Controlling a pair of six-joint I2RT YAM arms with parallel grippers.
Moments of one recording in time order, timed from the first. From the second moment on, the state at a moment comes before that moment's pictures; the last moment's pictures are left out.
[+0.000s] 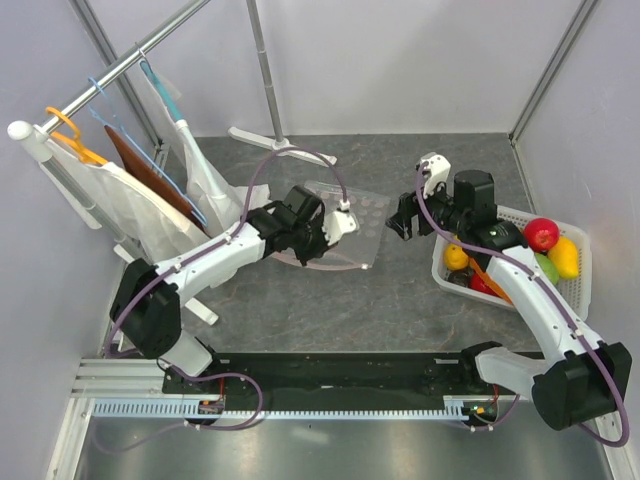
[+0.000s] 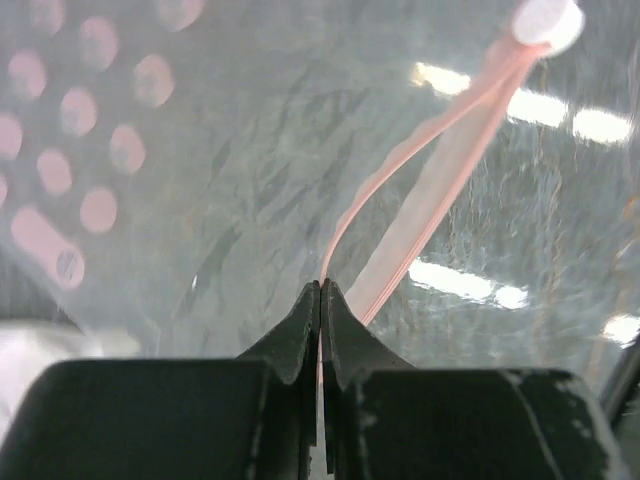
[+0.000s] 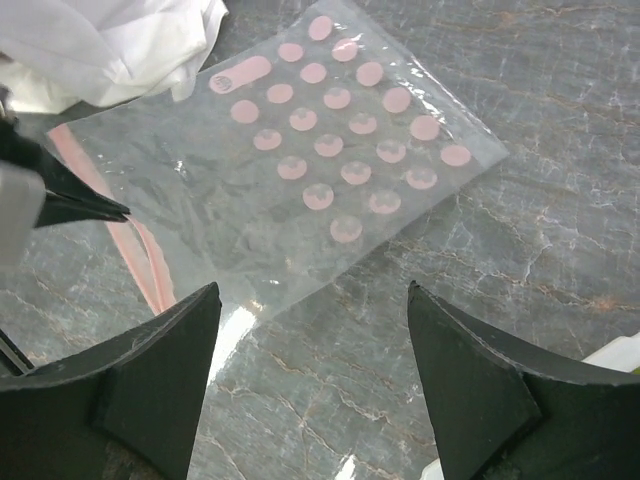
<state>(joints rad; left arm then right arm) -0.72 1.55 1.14 -0.55 0.26 0.57 0.28 1.13 0.98 -0.35 -0.40 -0.02</state>
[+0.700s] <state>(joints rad) -0.77 1.48 1.62 -0.90 -0.29 -0.08 0.19 1.16 1.15 -0.41 -0.42 0.08</state>
